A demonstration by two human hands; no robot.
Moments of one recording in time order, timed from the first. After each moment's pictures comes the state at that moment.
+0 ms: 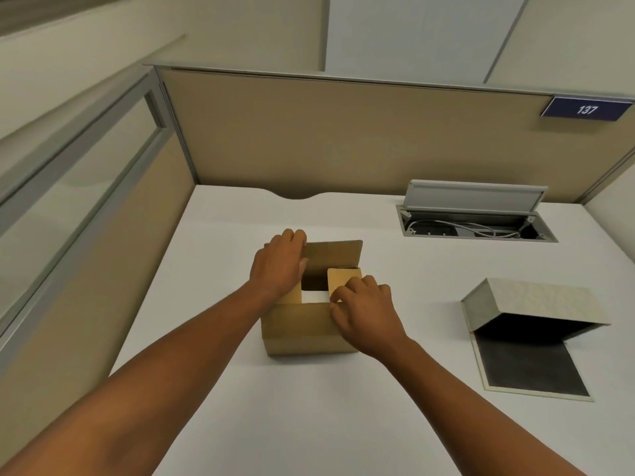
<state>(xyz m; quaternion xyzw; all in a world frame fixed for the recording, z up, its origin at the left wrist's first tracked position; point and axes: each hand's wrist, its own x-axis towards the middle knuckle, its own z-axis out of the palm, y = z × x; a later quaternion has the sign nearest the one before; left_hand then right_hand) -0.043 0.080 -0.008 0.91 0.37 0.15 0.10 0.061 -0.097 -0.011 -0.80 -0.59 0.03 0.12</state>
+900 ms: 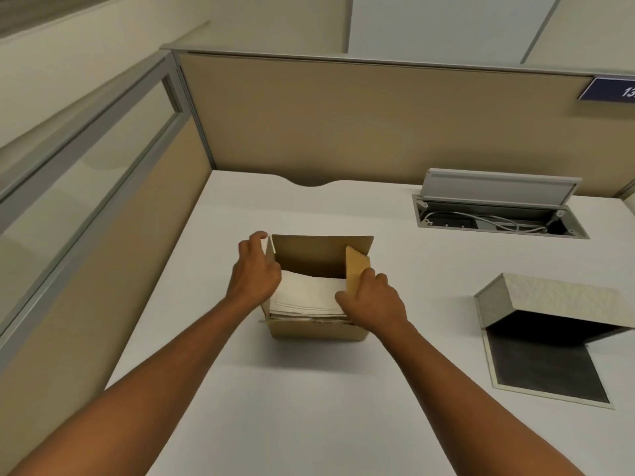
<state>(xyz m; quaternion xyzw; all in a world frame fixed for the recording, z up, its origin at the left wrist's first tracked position) -0.095 0.059 -0.020 0.75 0.54 0.20 0.32 0.073 -0.085 -0.023 -0.88 -0.41 0.21 0.13</state>
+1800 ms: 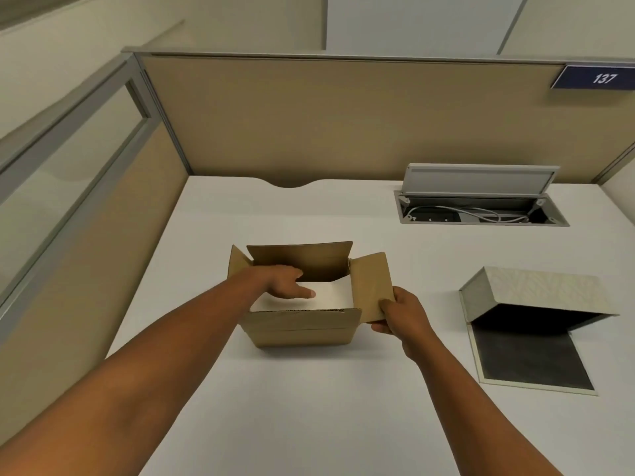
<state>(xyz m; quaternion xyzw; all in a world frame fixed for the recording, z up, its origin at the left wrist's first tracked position) -0.016 0.084 -0.039 0.85 0.34 -0.32 0.24 0.132 -0.141 -0.042 -0.78 -0.15 0.41 0.45</state>
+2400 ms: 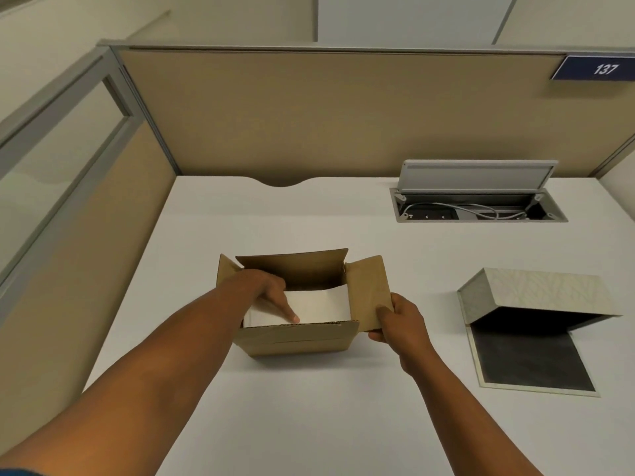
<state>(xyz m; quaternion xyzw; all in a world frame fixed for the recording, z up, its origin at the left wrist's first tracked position) -0.007 0.098 -0.049 0.79 0.38 -0.42 0.23 0.129 -0.141 -0.047 -0.79 -0.15 0.37 0.46</state>
